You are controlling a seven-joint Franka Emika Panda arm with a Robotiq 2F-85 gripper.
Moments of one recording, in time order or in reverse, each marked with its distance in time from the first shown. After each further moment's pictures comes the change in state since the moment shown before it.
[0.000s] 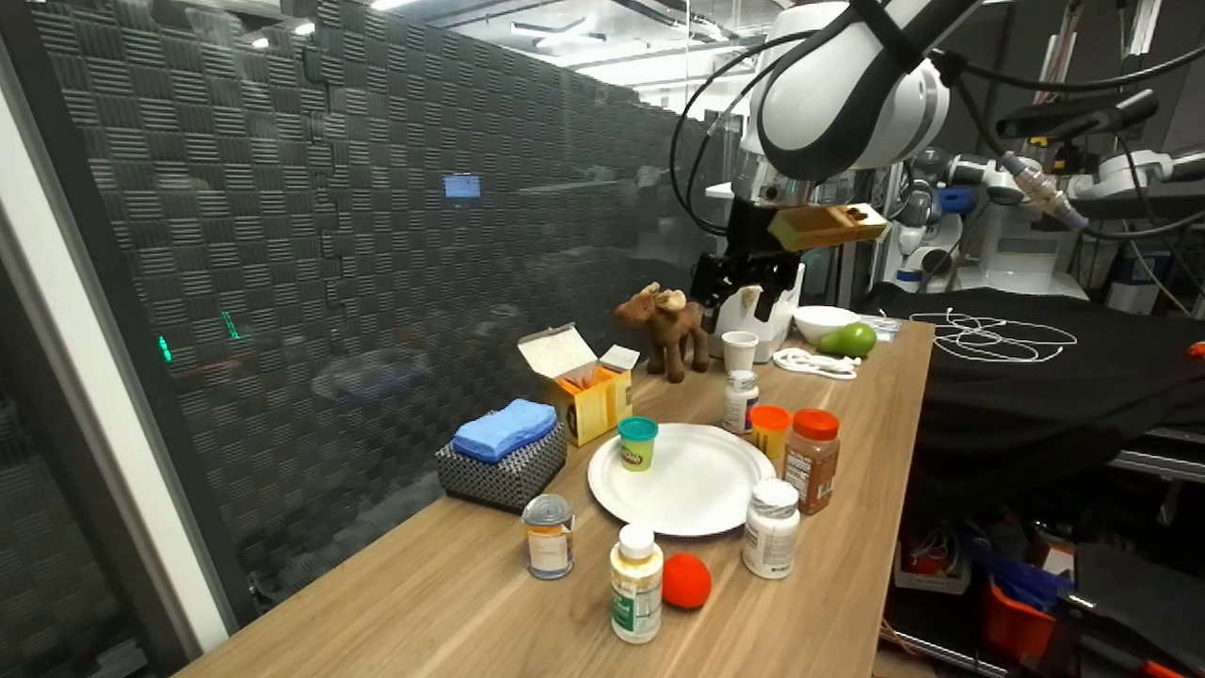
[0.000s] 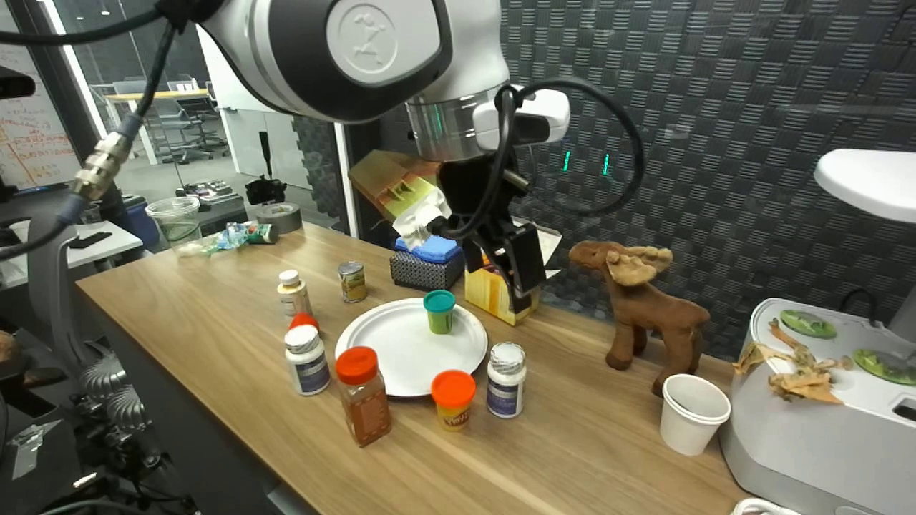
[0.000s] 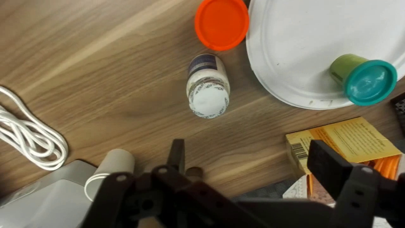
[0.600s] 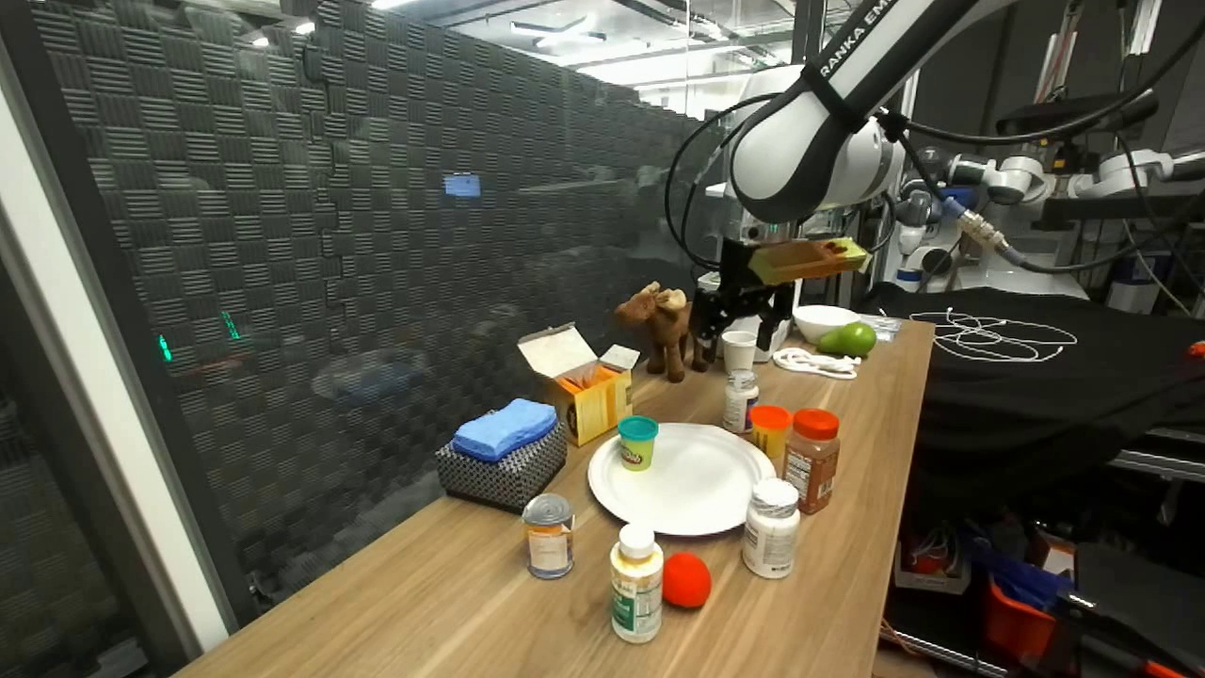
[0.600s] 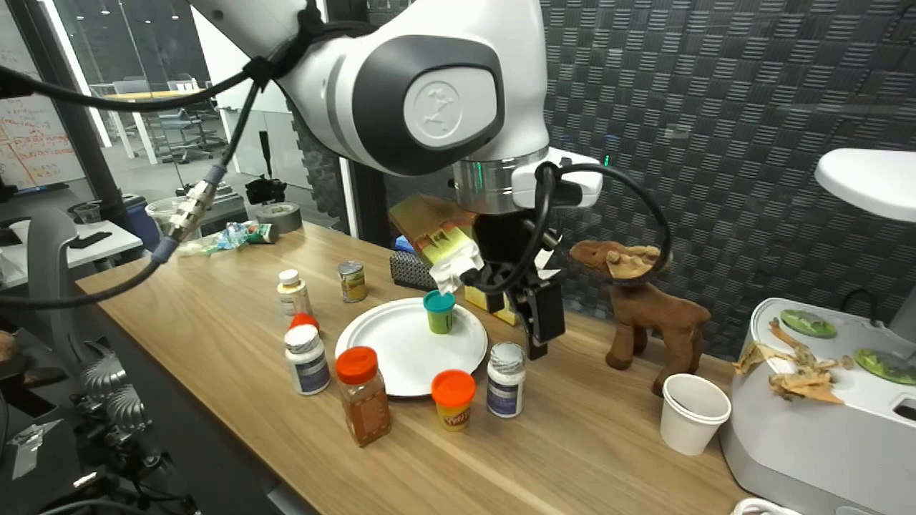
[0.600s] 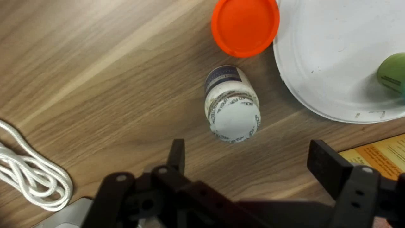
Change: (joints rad) arm -0.018 0.160 -0.010 0.114 0.002 -0.055 0.057
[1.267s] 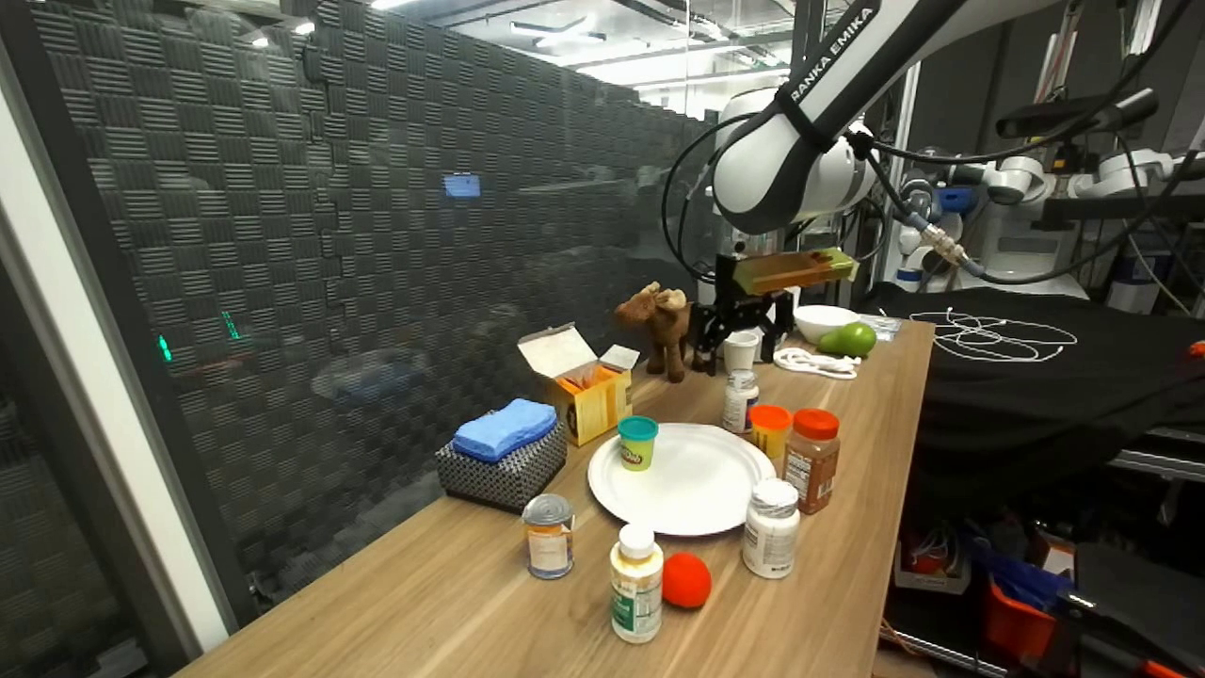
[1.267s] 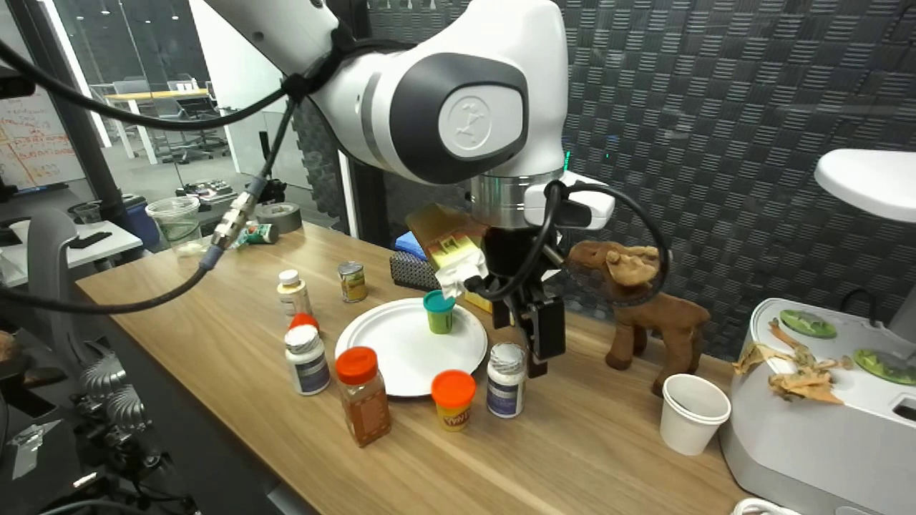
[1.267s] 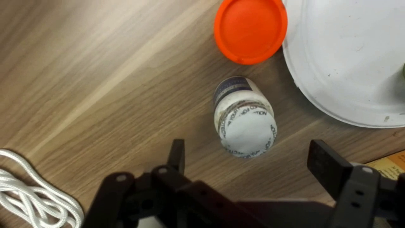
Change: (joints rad) arm 0.004 0.077 -0.013 0.088 0.000 -0.105 0.084
